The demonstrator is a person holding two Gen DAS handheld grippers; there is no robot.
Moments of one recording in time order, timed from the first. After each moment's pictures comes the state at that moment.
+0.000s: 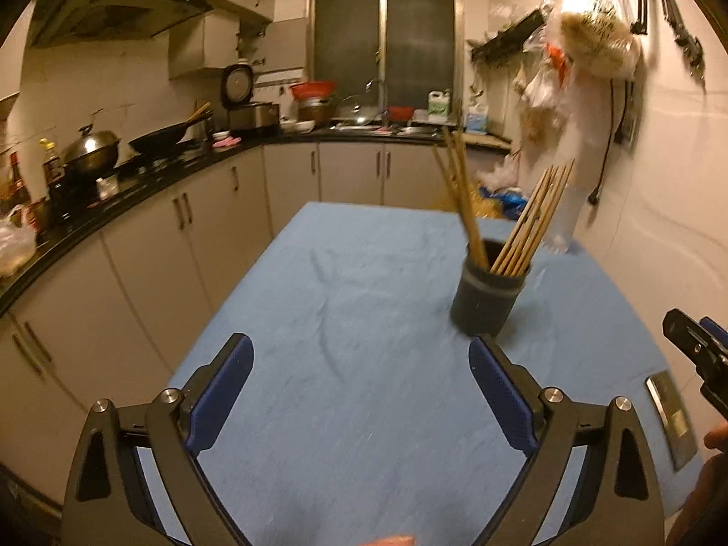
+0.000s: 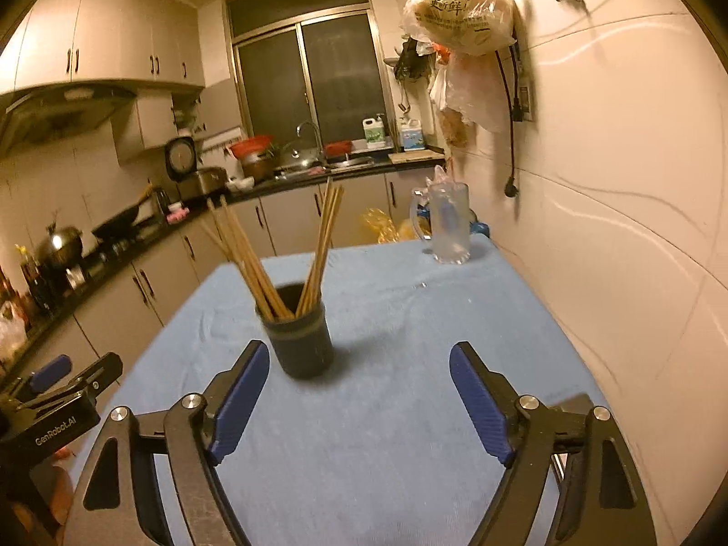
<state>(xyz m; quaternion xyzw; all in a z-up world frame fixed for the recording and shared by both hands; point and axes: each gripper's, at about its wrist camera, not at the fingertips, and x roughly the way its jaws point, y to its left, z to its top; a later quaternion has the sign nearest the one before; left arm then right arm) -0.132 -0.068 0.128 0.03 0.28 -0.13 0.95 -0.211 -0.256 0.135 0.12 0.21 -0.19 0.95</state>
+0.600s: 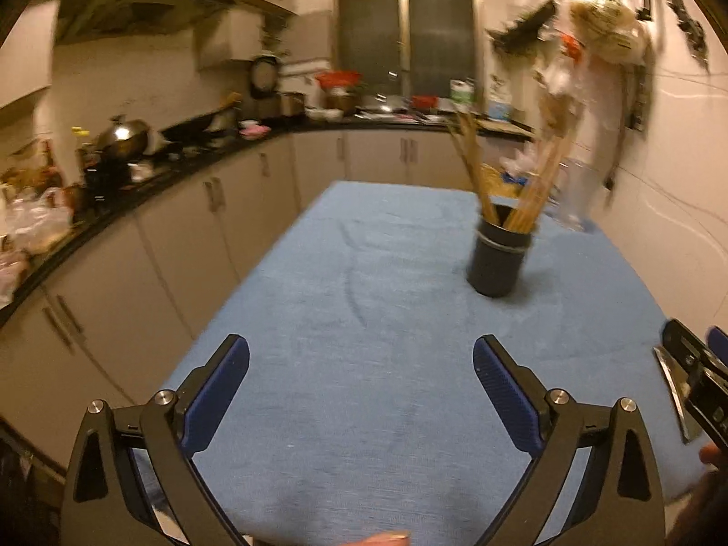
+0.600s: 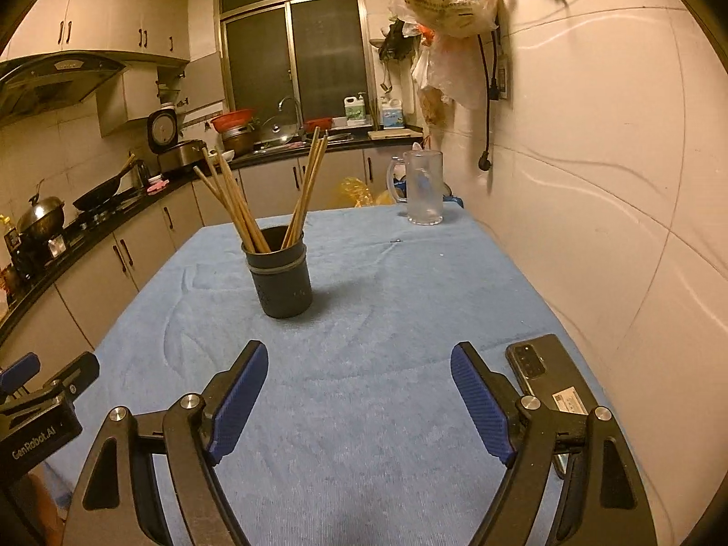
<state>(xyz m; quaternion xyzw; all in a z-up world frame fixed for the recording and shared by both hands) -0.188 -0.056 0.122 0.04 0.28 -0.07 0.96 -0.246 -0.232 0.116 0.11 0.24 -0.22 0.94</state>
